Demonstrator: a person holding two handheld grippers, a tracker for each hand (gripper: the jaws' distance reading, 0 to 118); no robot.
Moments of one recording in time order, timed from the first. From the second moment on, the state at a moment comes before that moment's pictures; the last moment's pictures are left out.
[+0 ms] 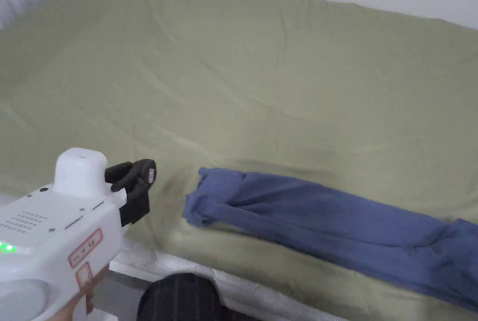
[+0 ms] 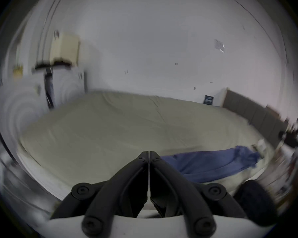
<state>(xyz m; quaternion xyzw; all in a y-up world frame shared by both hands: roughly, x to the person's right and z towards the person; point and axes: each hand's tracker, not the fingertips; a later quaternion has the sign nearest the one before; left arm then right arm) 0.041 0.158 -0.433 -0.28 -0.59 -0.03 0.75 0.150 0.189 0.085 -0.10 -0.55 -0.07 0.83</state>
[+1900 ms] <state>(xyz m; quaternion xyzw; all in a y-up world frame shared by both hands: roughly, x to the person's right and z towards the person) 0.209 0.145 -0.427 -0.53 -0.57 0.05 0.62 0.152 0.181 0.072 -0.05 -0.51 -0.12 0.85</state>
